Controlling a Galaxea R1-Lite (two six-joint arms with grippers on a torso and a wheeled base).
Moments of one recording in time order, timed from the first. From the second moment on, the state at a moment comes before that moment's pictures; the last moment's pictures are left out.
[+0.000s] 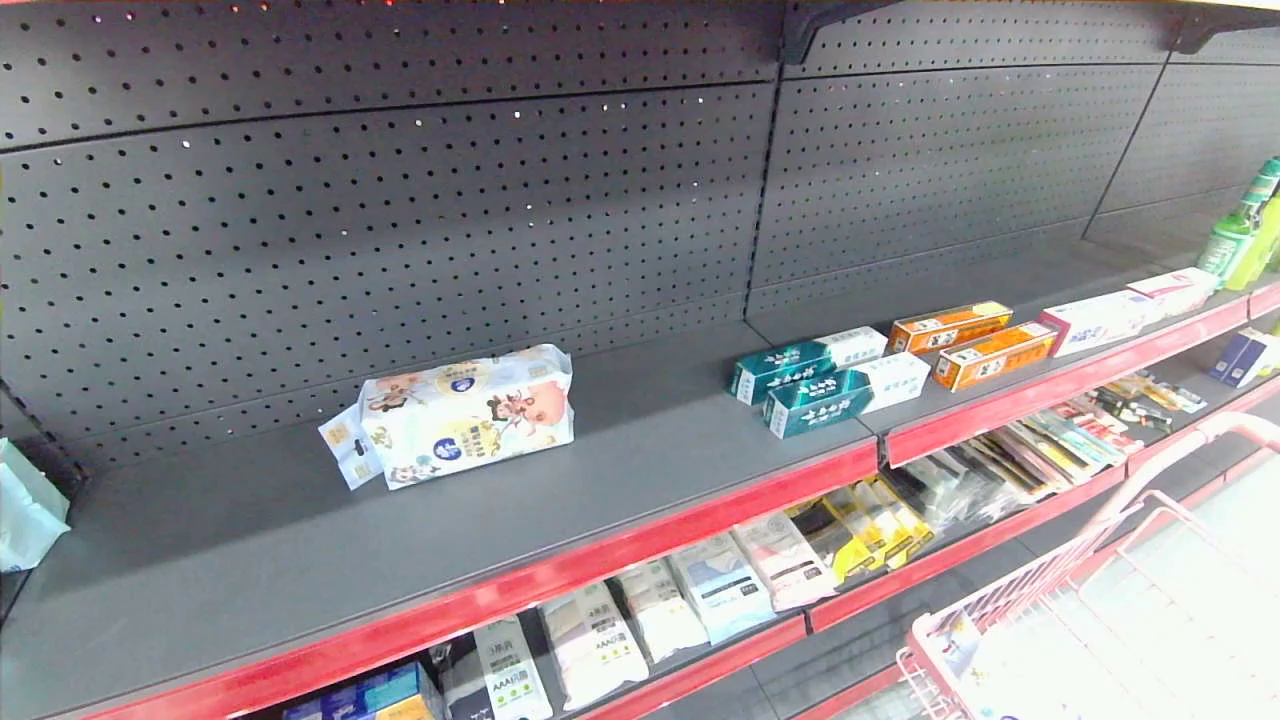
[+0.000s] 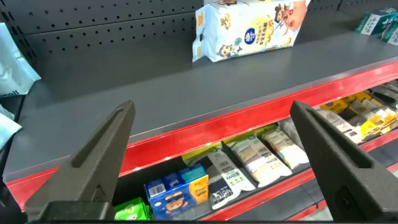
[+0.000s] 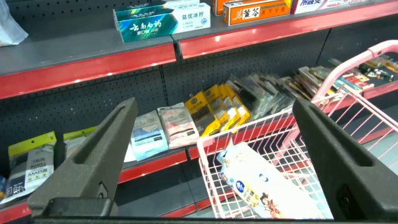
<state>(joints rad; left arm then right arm) 0.00 0.00 0.00 0.00 -0.04 -0.01 0.00 0.00 0.00 0.00 -0.01 0.00</state>
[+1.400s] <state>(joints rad) 0.00 0.00 0.00 0.00 -0.04 -0.01 0.00 0.00 0.00 0.00 -0.01 0.00</state>
